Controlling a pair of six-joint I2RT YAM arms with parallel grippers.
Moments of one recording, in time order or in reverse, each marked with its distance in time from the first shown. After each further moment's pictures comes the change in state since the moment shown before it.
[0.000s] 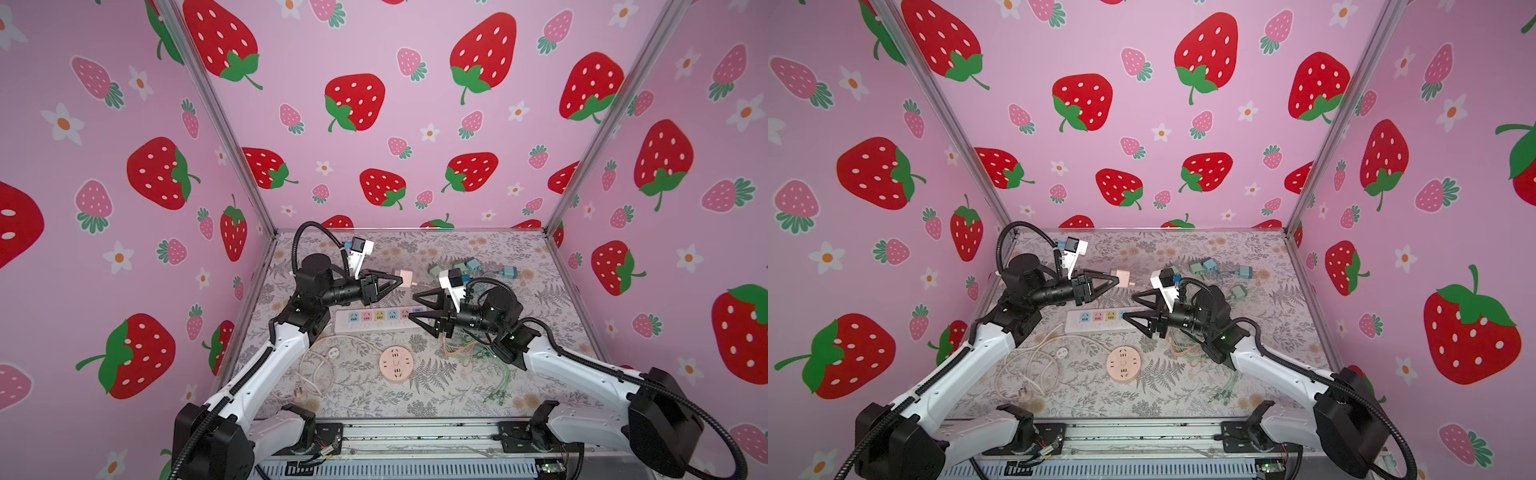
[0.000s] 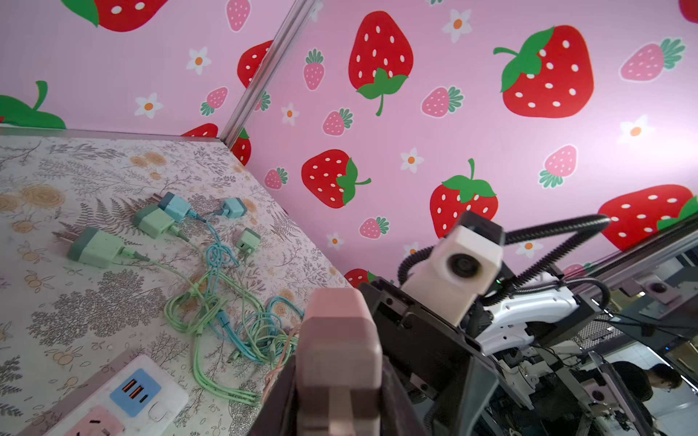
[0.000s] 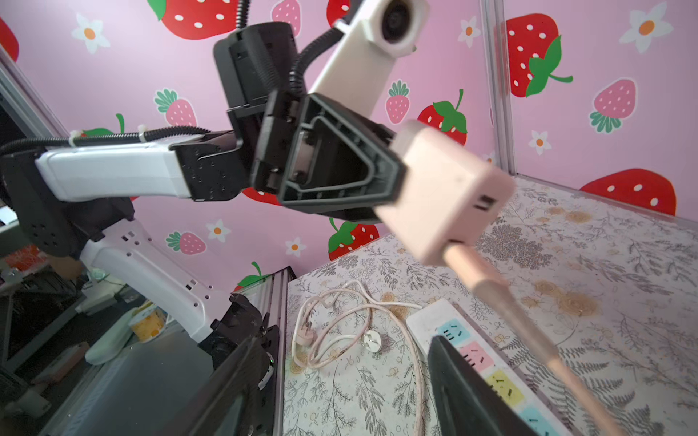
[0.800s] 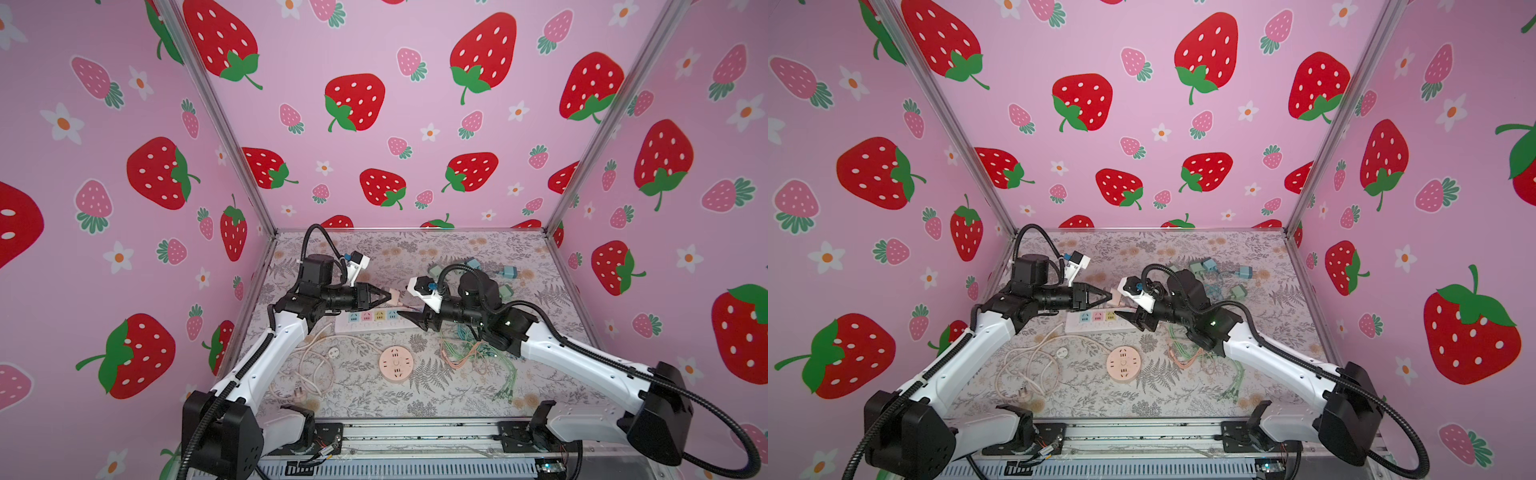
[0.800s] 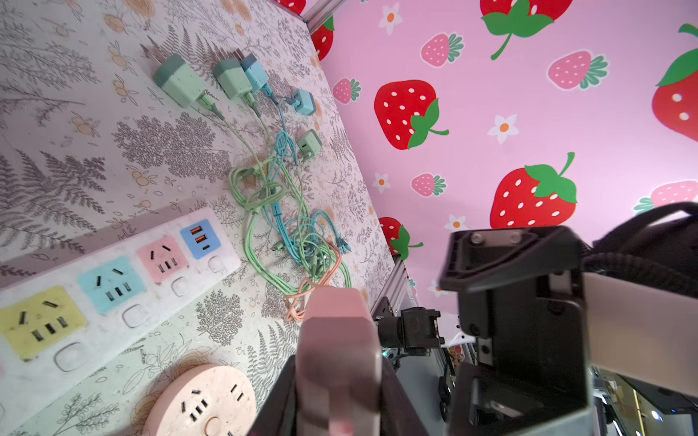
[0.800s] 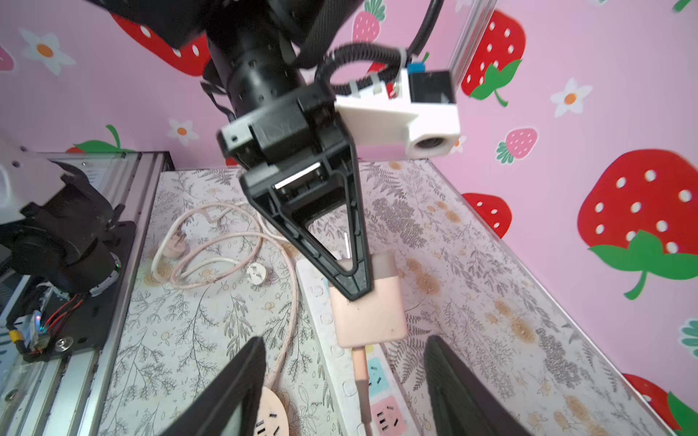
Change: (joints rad) left arm 0.099 0.097 0.086 -0.523 0.004 0.132; right arm 0.124 -0.002 0.290 -0.597 0.308 -0.688
